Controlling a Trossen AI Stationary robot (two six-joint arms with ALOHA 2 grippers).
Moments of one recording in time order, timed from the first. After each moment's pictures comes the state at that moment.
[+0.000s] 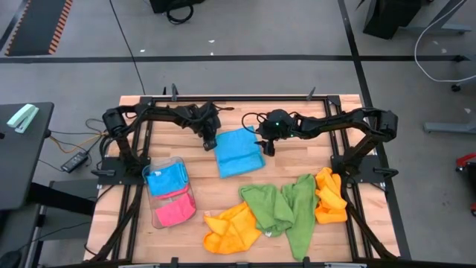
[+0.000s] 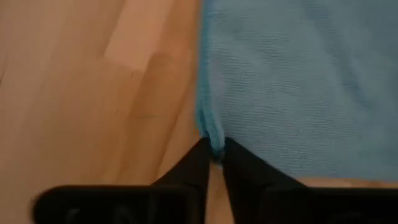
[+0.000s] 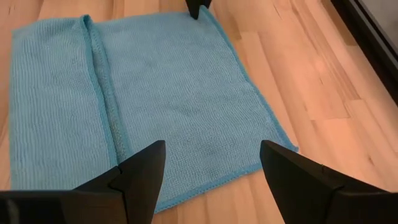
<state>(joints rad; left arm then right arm) 0.51 1.81 0.95 -0.31 0.19 0.15 -0.37 1.58 0.74 0.13 -0.11 -0.23</state>
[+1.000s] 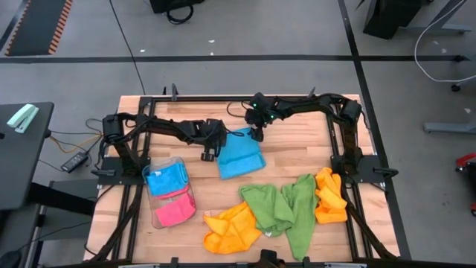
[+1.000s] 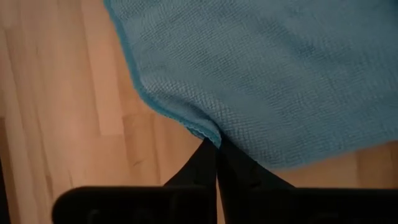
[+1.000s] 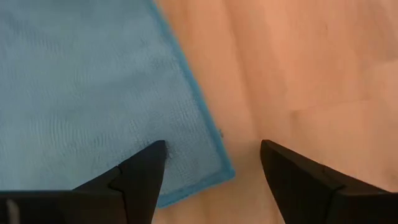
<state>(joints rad) 0.28 1.76 0.95 -0.30 -0.21 0.51 -0.55 1.99 1.20 -0.25 -0.24 -0.31</state>
